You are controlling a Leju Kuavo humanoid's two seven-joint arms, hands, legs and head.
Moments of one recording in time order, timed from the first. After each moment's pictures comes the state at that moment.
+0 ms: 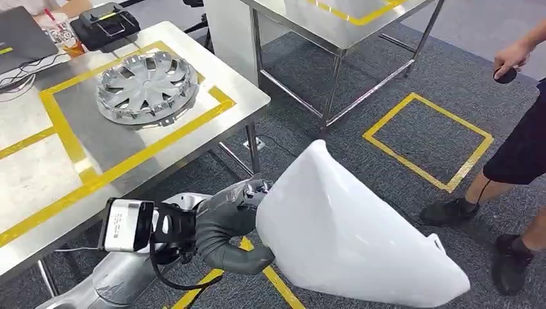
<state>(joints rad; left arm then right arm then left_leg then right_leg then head) -0.51 0.02 -0.85 -1.69 0.46 -0.57 -0.37 0.04 0.05 -1.28 -0.49 1.47 0.58 -0.17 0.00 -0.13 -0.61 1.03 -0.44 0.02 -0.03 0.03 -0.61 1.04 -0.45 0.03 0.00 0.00</state>
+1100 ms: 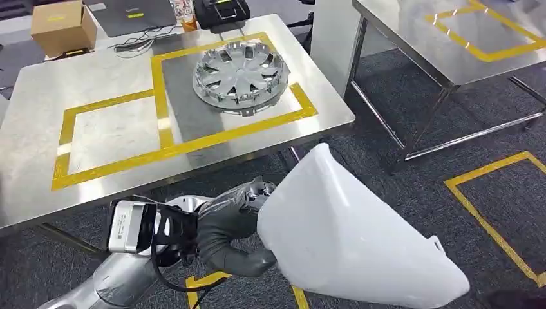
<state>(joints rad) -0.51 0.02 -0.86 -1.69 0.46 -0.57 -0.37 0.06 0.11 -1.31 -0.64 1.50 0.67 -0.19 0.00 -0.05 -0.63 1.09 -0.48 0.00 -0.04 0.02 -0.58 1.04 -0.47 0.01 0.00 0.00</state>
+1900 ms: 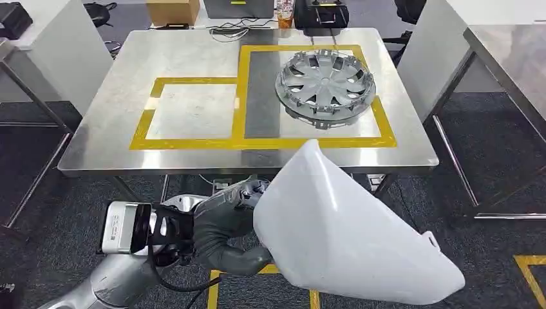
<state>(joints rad) -0.50 0.02 -0.85 -1.71 0.45 -0.56 -0.38 0.07 0.16 -1.35 -0.73 1.56 0.72 -0.22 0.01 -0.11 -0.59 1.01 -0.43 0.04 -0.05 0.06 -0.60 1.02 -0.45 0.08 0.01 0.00</state>
